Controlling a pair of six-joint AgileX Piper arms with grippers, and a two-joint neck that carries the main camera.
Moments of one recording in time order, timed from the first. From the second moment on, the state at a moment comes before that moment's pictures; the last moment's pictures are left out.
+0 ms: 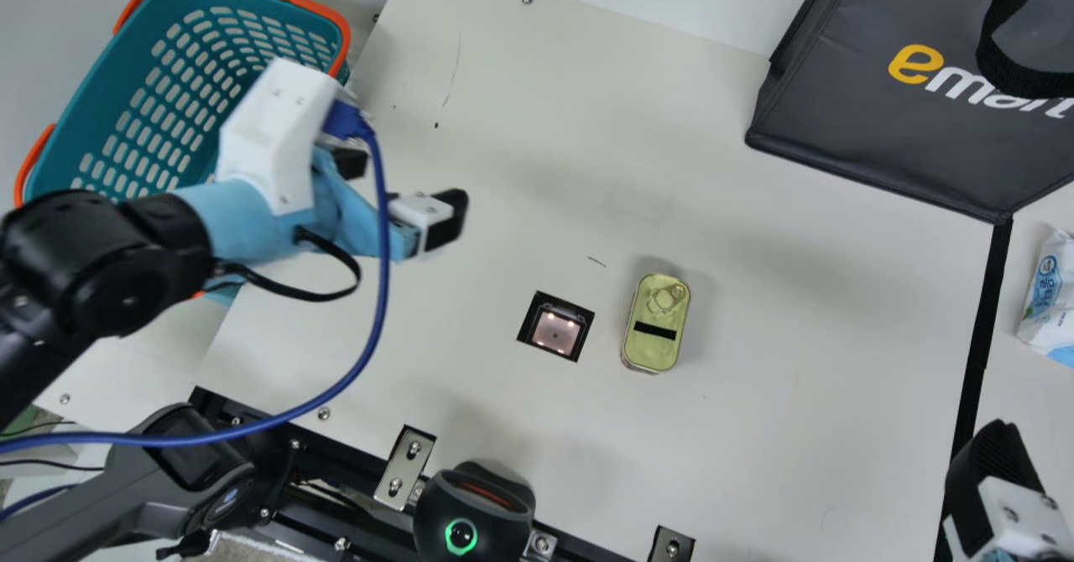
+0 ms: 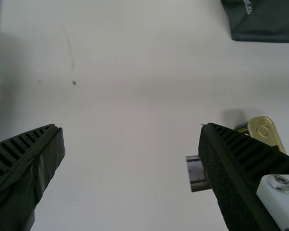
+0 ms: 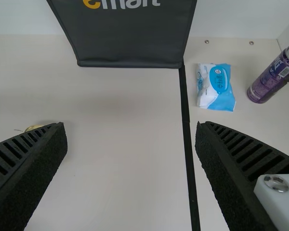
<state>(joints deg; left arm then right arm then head) -18.4 54.8 -52.1 -1.7 48.1 -12.9 0.6 42.6 -69.8 -0.8 69.4 0.0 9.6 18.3</state>
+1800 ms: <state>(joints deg) -14.0 51.3 -56.6 2.3 52.8 -10.8 8.0 54.7 -68.9 14.8 69.8 -7.3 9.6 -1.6</state>
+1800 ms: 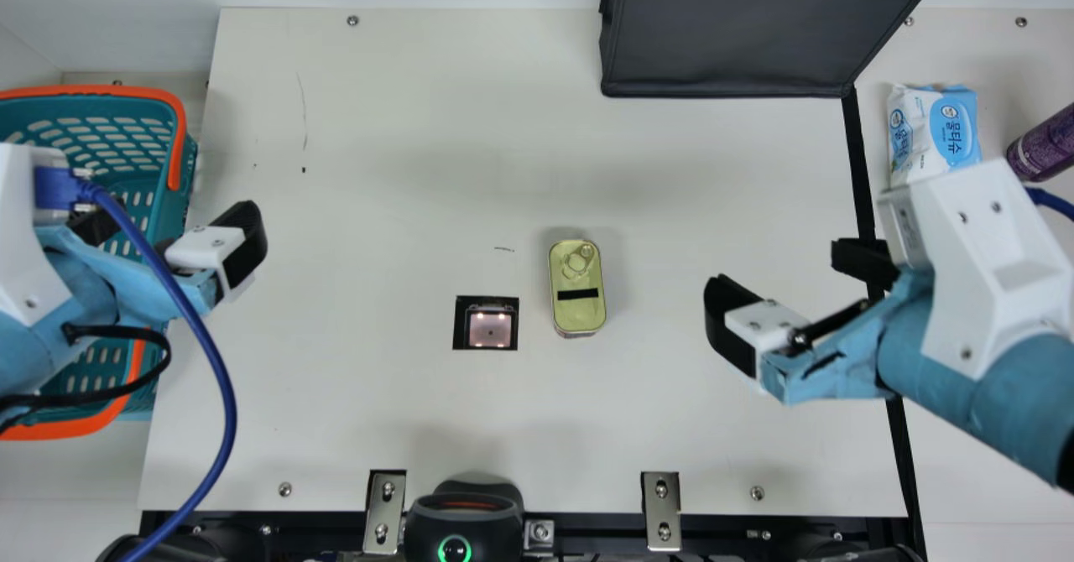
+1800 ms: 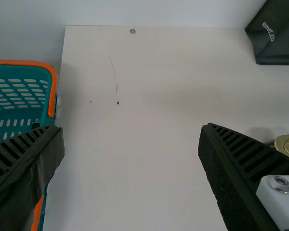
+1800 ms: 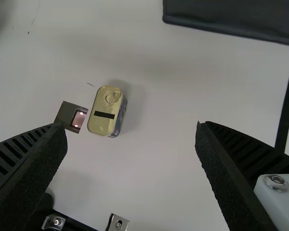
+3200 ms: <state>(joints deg) -14.0 51.3 -56.6 2.3 52.8 -10.8 37.1 86.7 -70.9 -0.7 52.4 31.2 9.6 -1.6</state>
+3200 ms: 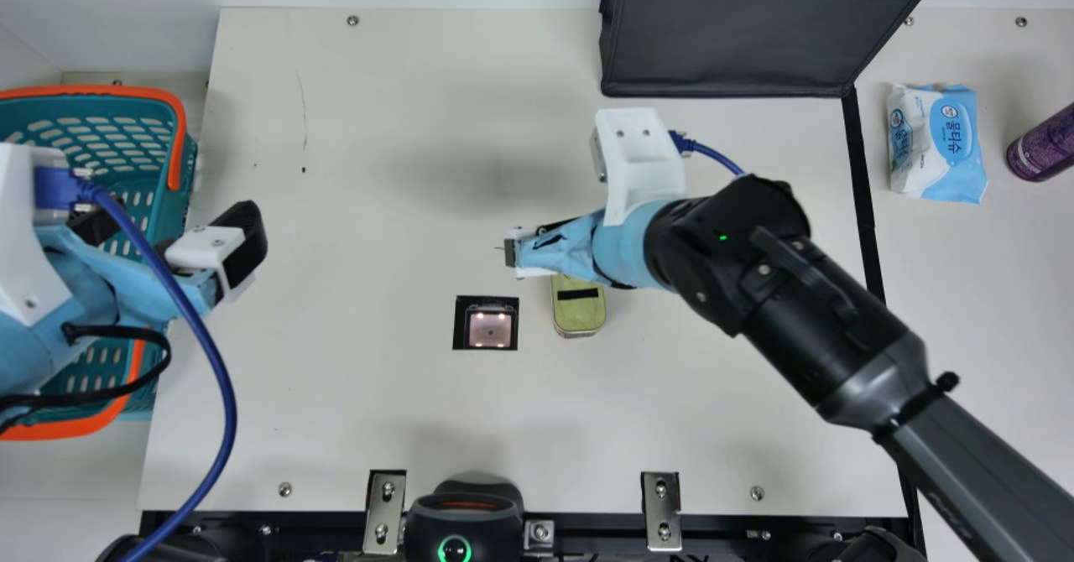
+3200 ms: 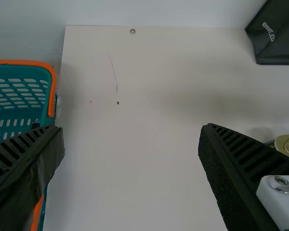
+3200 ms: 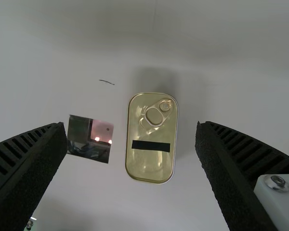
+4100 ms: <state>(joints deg) -14.0 51.3 -56.6 2.3 52.8 -10.8 46.1 100.0 -72.2 -15.8 56.3 48.5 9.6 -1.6</state>
